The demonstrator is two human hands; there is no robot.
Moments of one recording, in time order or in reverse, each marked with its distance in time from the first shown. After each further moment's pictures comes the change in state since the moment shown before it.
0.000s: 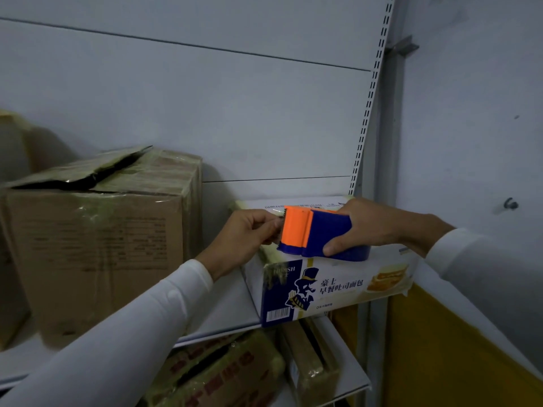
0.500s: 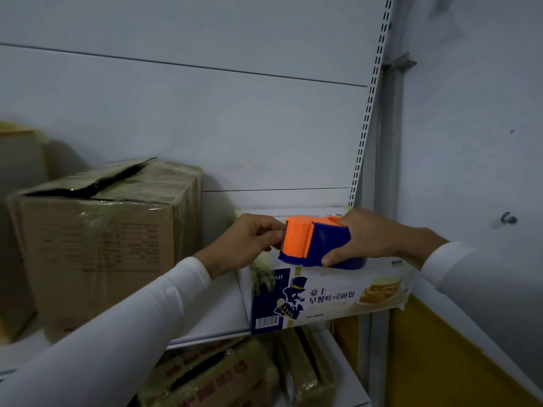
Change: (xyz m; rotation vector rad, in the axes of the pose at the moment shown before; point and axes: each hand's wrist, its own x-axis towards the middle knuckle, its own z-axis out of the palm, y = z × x) left_hand 0.007 0.023 0.014 0.158 -0.129 -0.036; right_hand -0.017 0.013 -0.008 -0.097 0.047 -0.052
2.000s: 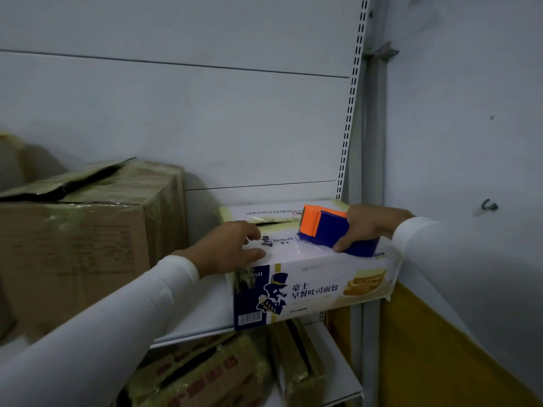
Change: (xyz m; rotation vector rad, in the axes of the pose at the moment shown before) left_hand 0.011 -0.011 0.007 0.789 -0.025 -0.065; right_hand 0.015 0.070 -0.012 -0.122 -0.149 0.533
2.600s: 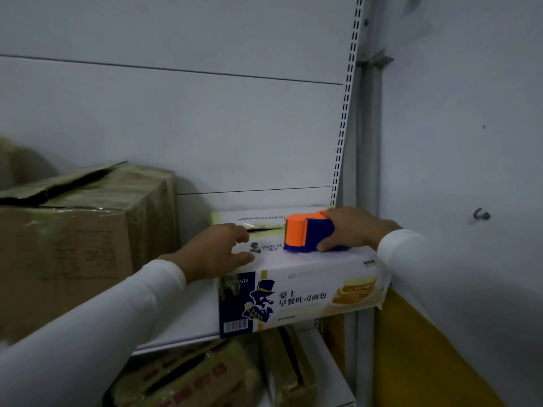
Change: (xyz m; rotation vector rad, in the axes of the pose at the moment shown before) left_hand 0.002 0.012 -0.005 0.074 0.019 -0.044; right_hand 0.003 -0.002 0.003 -0.154 0.209 -0.213
